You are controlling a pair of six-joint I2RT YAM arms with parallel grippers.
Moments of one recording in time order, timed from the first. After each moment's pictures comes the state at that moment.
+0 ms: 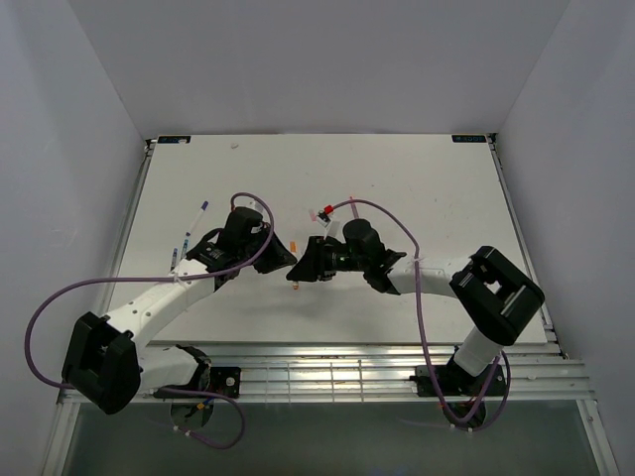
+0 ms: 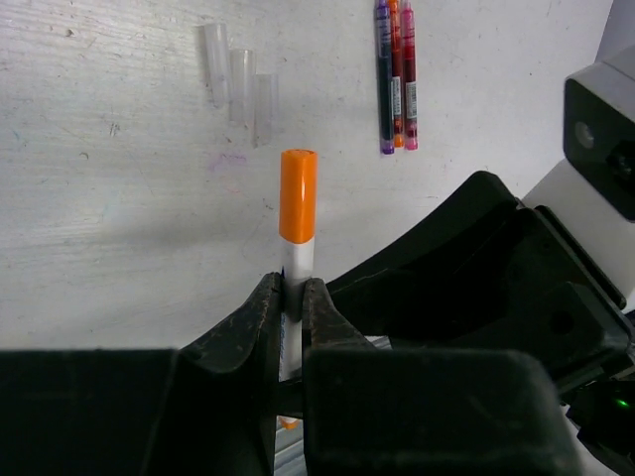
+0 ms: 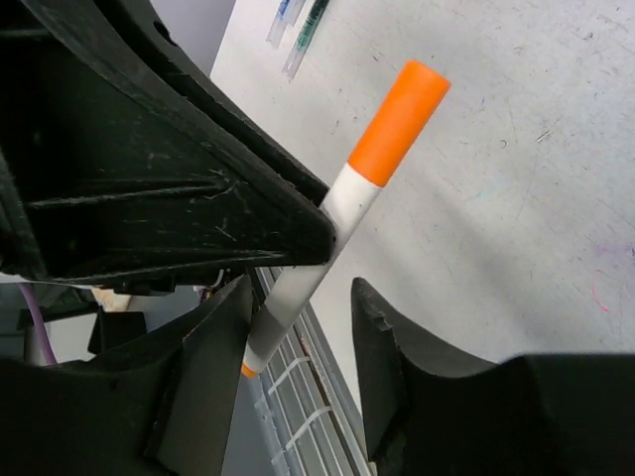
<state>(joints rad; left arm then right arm) -0.55 1.22 0.81 -0.34 0.15 -0.91 0.84 1.64 0.77 0.52 -0.53 0.79</state>
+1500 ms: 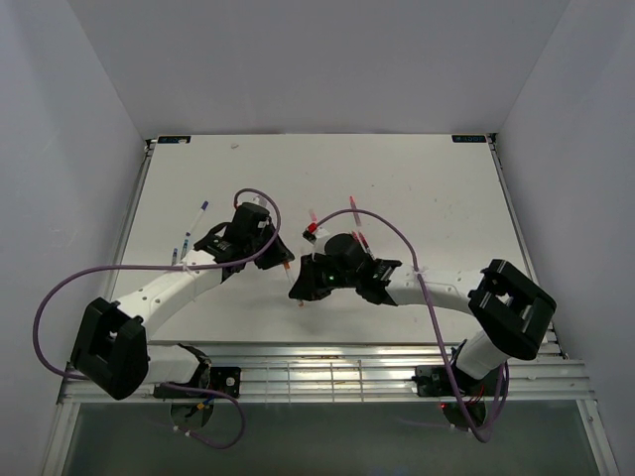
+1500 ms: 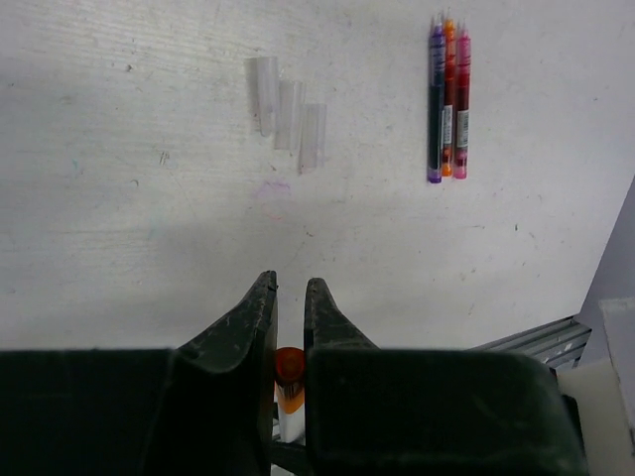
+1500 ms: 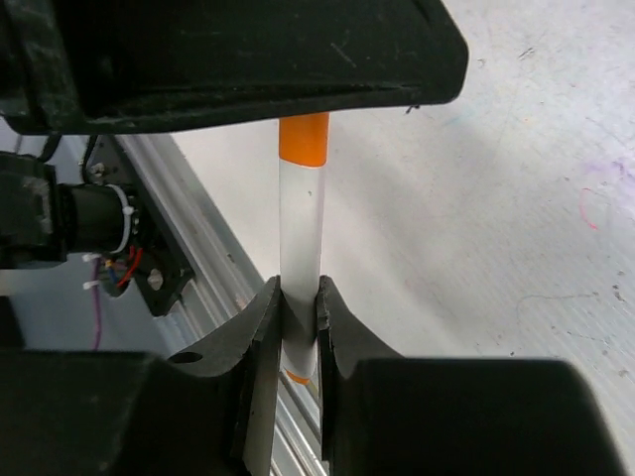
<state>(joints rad) -0.56 1.28 0.85 -0.37 0.06 -0.87 0.99 1.56 0.81 0.21 -0.31 0.62</state>
